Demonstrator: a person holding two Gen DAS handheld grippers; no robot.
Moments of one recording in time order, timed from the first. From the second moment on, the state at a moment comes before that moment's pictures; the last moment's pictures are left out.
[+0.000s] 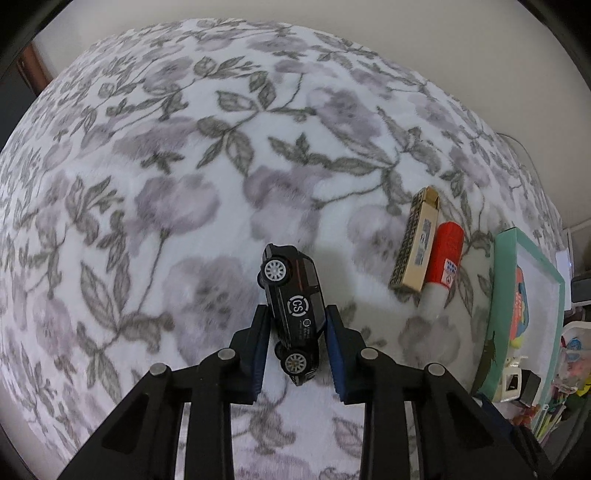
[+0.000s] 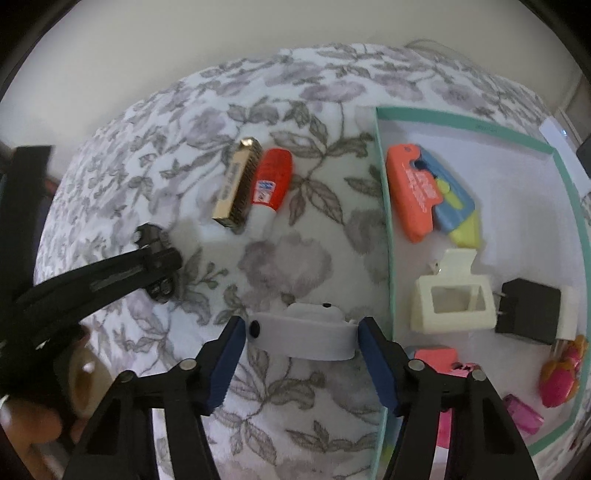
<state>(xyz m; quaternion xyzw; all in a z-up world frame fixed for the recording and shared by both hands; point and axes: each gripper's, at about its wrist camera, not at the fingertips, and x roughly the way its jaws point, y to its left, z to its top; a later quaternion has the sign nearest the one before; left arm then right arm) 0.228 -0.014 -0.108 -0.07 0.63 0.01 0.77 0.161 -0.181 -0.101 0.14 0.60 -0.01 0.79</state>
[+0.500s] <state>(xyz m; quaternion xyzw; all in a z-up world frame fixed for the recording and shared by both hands) 0.180 0.011 -0.092 -0.08 0.64 0.05 0.76 0.153 -0.181 -0.106 0.17 0.59 -0.05 0.79</state>
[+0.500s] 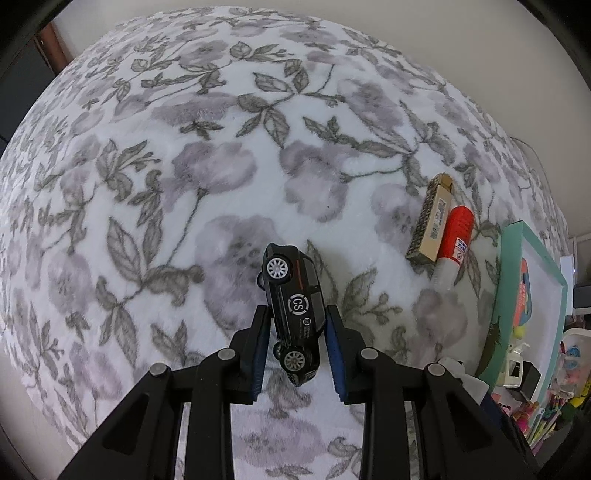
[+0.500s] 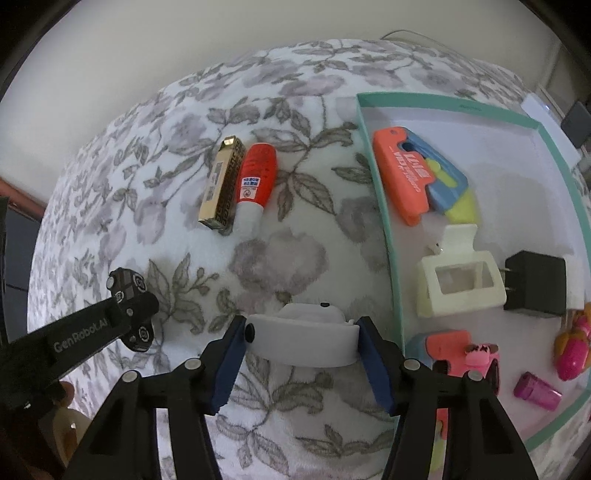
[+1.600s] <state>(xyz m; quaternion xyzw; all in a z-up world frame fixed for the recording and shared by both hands) 0.175 -0.170 -0.001 -0.04 0.55 -0.09 0.83 0.098 -0.340 -0.007 0.20 0.44 -0.21 0.85</state>
